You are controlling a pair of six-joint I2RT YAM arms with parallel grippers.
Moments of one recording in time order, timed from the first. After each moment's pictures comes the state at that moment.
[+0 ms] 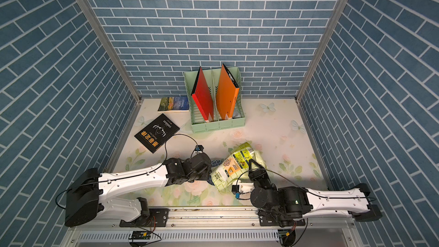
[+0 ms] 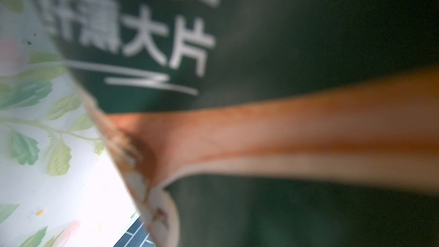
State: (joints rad) left arm -1.09 1.35 0.83 -0.54 -0.20 -0.96; right arm 1.62 0.50 0.49 -0.57 1.20 -1.27
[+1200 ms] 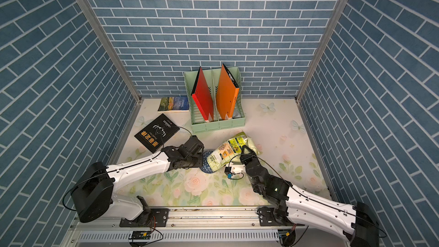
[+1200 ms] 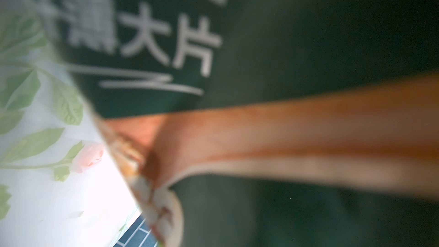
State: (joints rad) left arm -0.82 1.44 0.86 -0.51 -0.08 -0.77; right arm 1.10 0.76 0.40 0.06 0.77 -1.66
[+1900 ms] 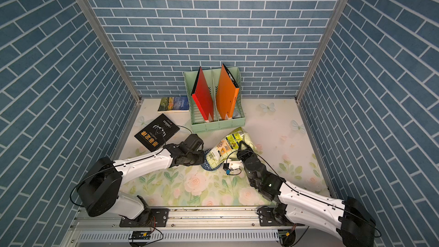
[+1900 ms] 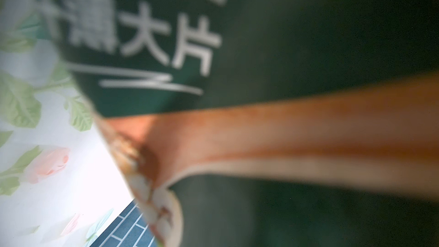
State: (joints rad) left arm -0.76 1.50 0.86 -0.44 -0.01 -0.75; right arm 1.03 0.88 0.37 0.29 0.70 -1.84
